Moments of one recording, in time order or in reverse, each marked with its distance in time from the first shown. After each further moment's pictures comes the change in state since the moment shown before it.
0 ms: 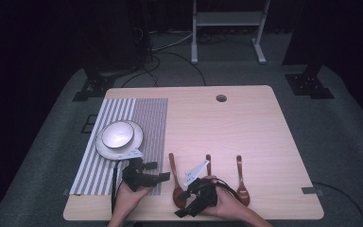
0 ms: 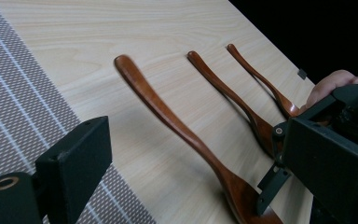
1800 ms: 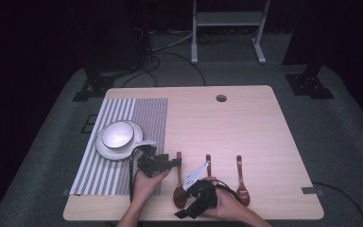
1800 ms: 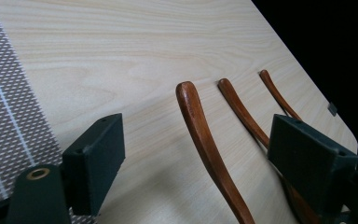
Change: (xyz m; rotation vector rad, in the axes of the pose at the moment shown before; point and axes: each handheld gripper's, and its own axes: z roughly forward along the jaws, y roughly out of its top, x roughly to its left) left arm 0.013 0.024 0.050 0.003 0.071 -0.141; right arm 0.005 -0.001 0.001 0.006 -0.034 -0.054
